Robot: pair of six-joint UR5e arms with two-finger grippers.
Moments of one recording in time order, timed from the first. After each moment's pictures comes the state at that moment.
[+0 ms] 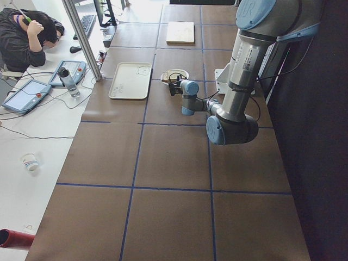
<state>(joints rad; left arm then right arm) -0.42 -1.98 -1.38 -3.07 -1.68 -1.88 1.56 -1.72 1.80 -1.69 2.31 -0.31</state>
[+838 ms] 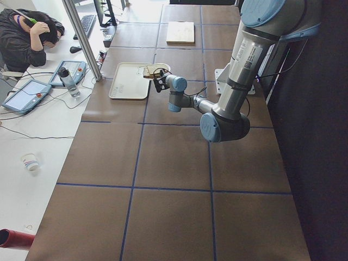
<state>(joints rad) -0.57 -2.08 -1.29 -3.09 -1.65 -2.00 1.56 -1.72 1.80 -1.69 2.31 -0.31</state>
